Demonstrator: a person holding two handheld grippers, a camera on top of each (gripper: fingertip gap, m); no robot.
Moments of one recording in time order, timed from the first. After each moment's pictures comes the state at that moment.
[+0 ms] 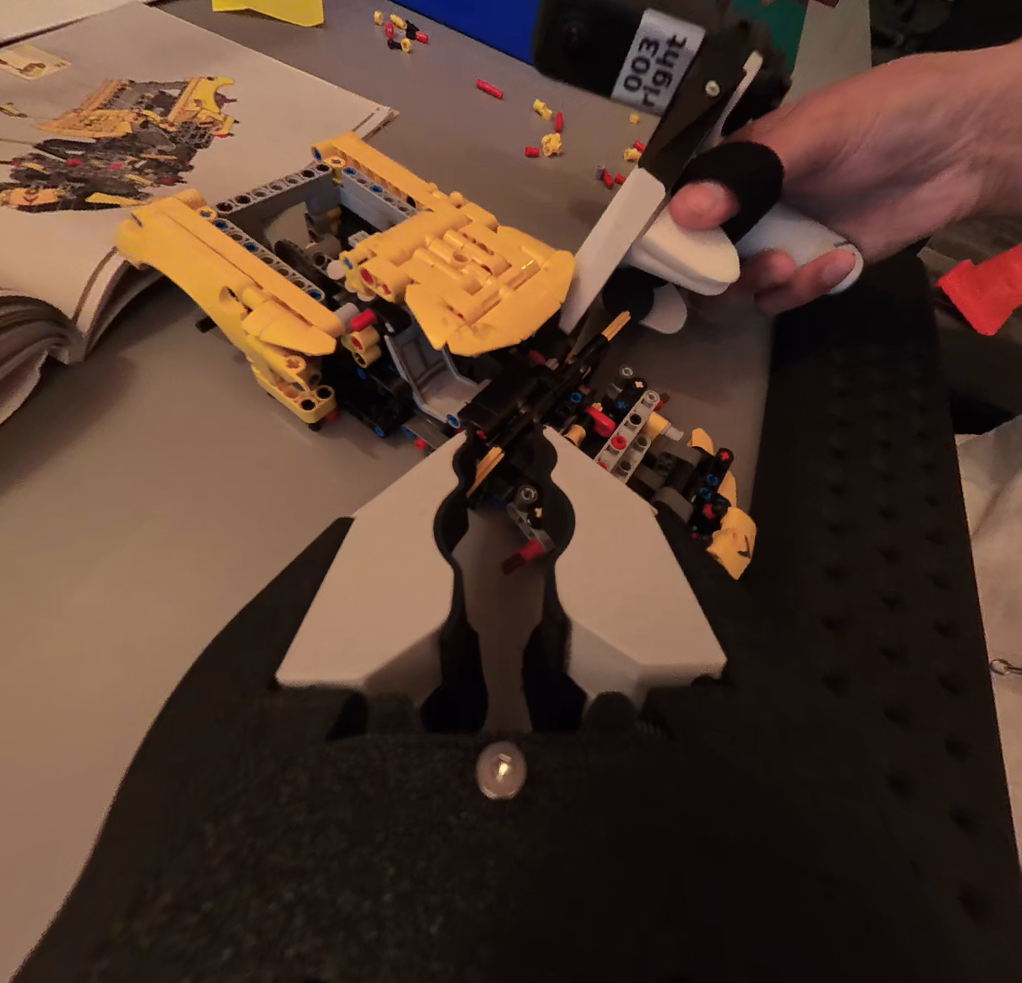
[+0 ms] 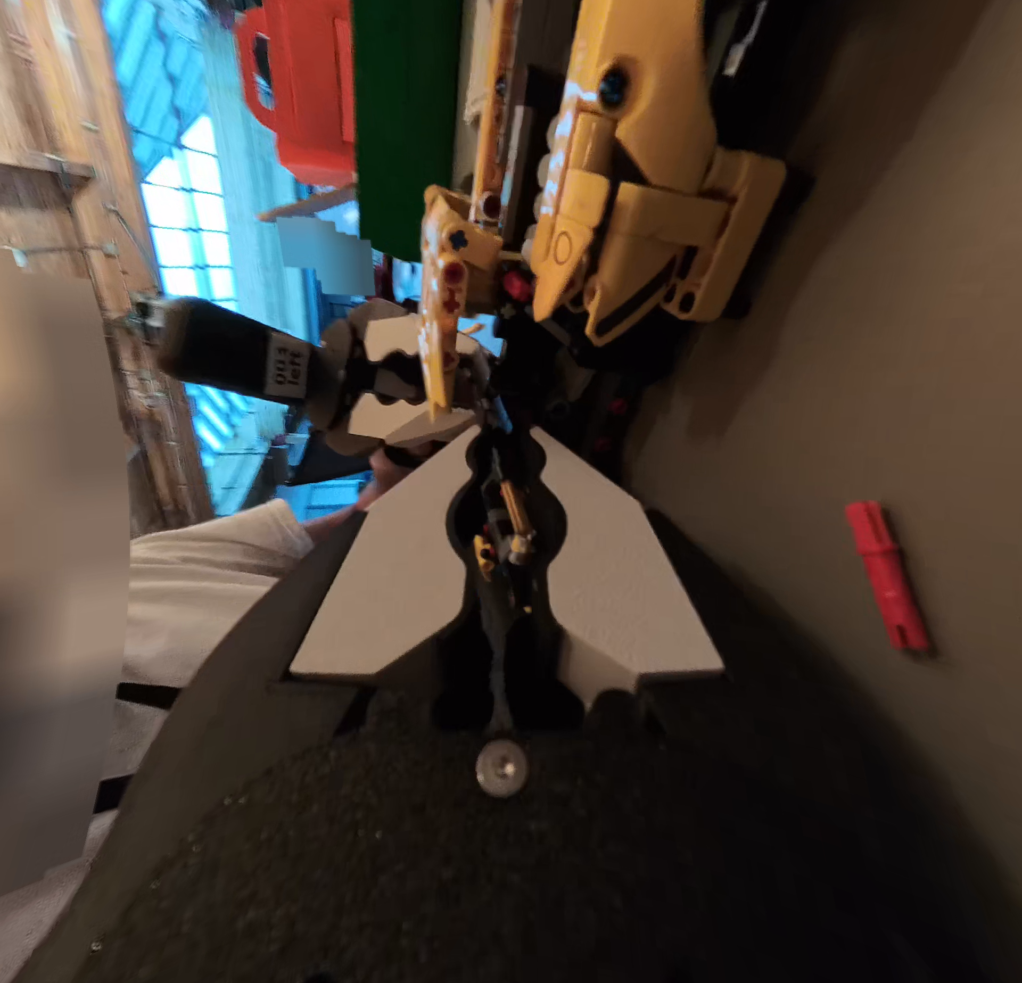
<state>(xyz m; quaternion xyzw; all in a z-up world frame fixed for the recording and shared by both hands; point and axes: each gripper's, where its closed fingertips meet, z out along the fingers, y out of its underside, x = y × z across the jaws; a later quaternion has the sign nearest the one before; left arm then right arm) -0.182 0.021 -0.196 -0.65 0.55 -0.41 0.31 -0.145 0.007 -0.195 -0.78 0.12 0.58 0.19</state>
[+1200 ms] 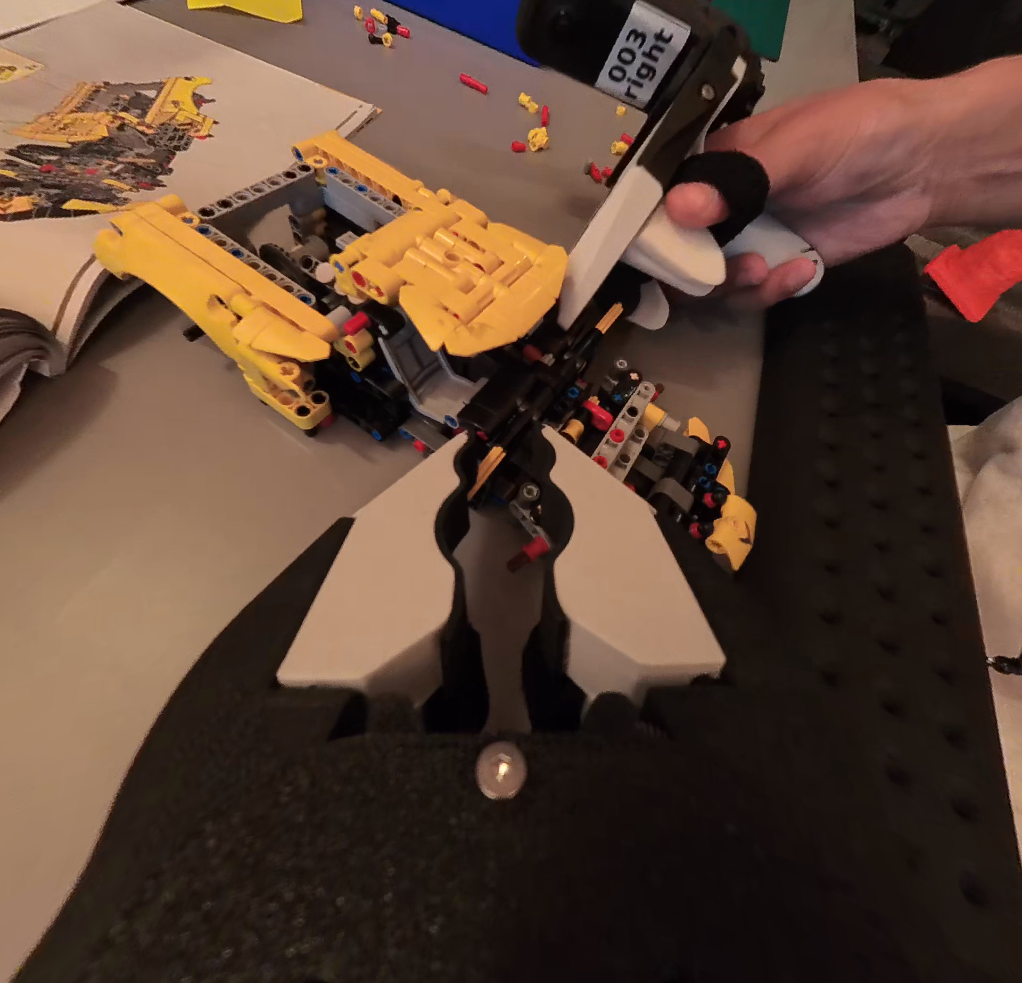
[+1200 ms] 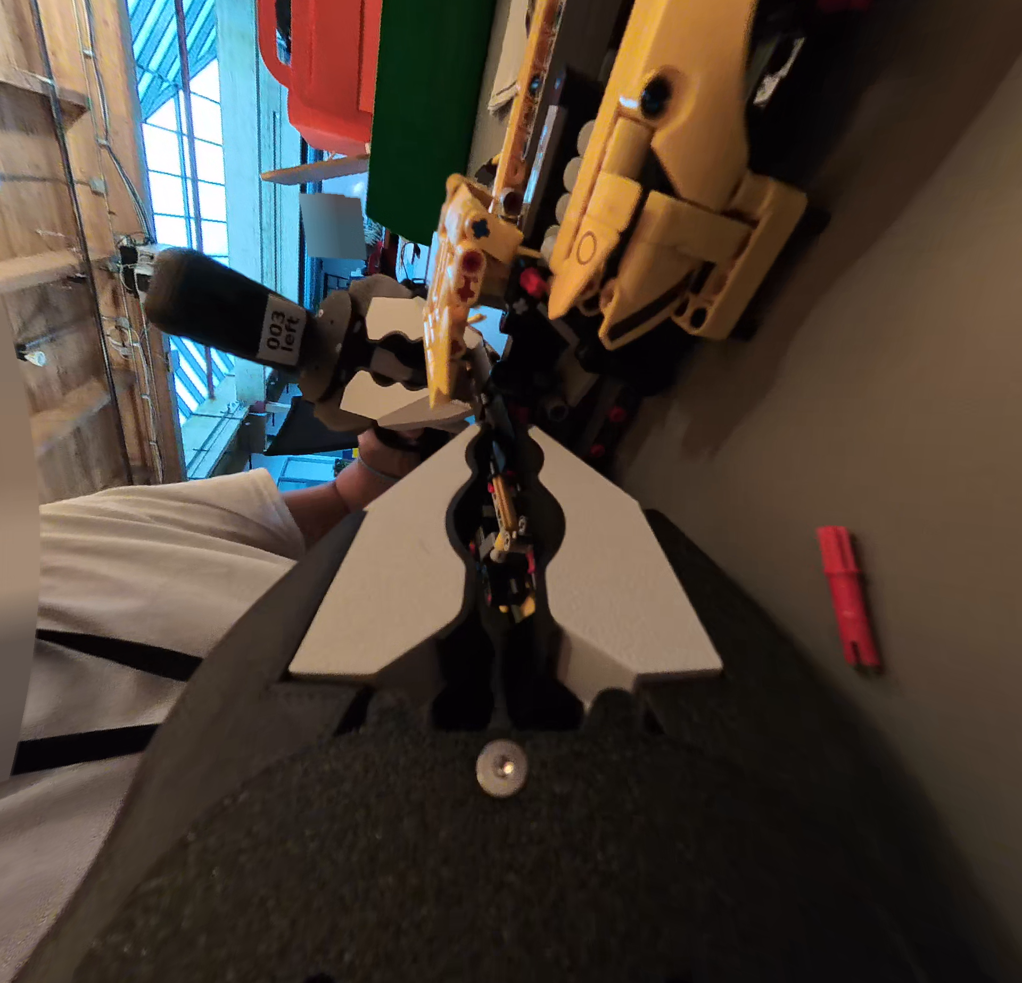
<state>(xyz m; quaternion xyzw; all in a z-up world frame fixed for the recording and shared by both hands) -0.181 0.019 -0.197 -0.64 0.56 -0.42 0.30 -0.143 0.005 -0.196 -0.78 0.07 0.58 0.22</state>
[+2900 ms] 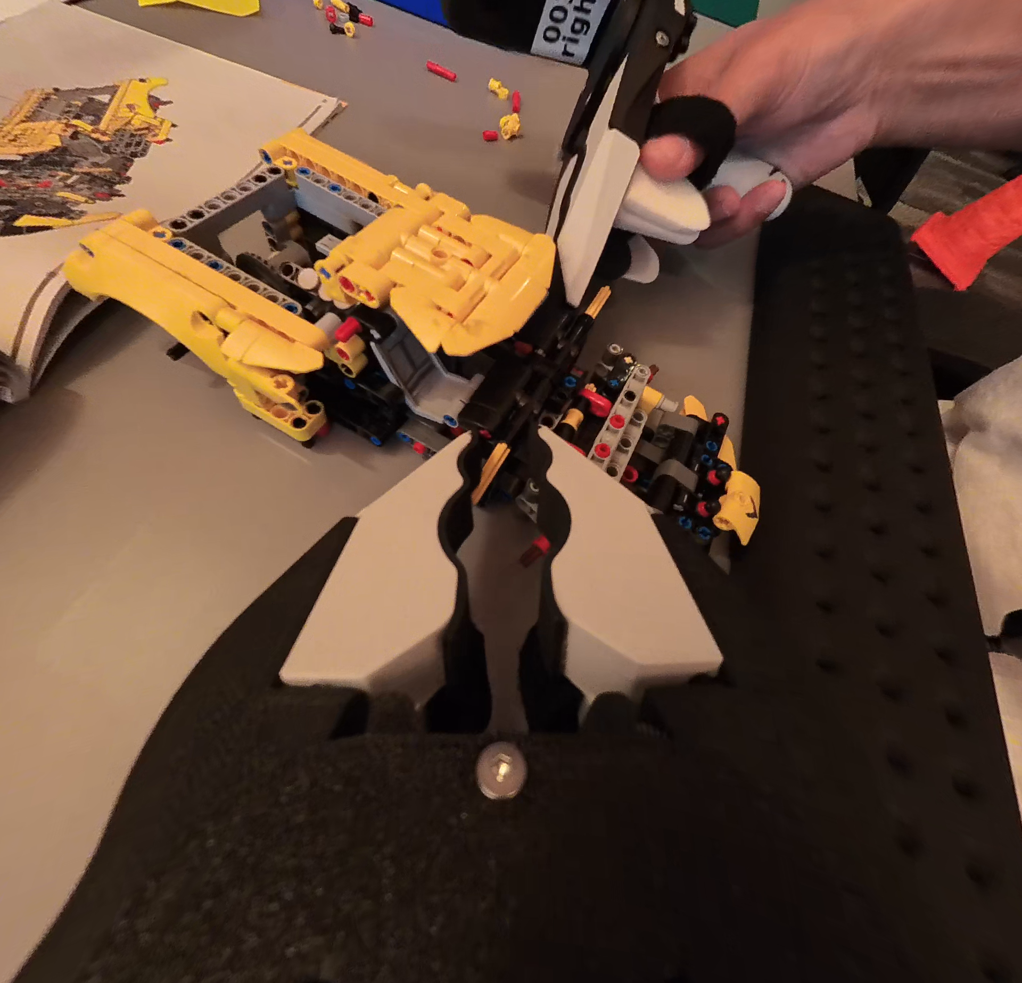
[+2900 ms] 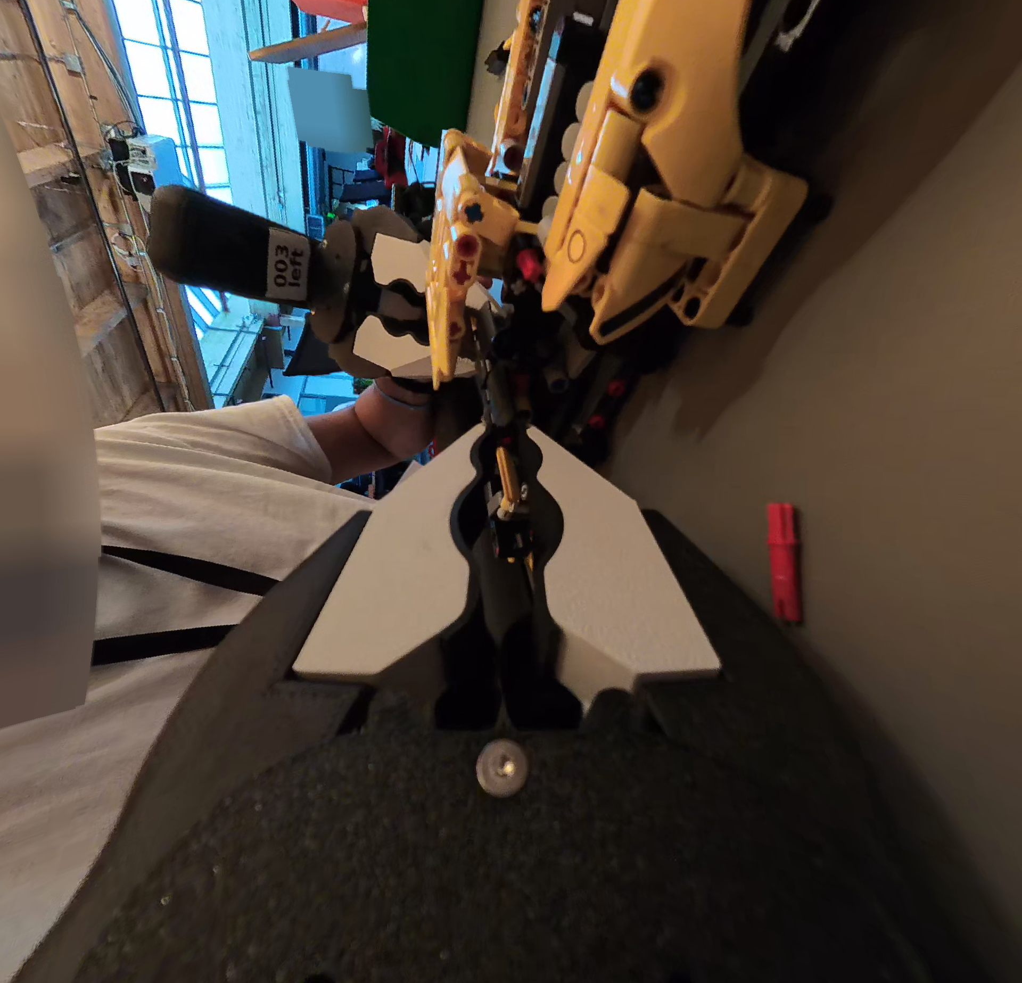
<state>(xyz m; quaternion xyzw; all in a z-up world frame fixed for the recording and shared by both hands) -0.178 0.012 -0.199 -0.63 0.59 -0.42 0.29 -0.132 -0.011 -0.194 -0.79 0.02 0.60 0.14</state>
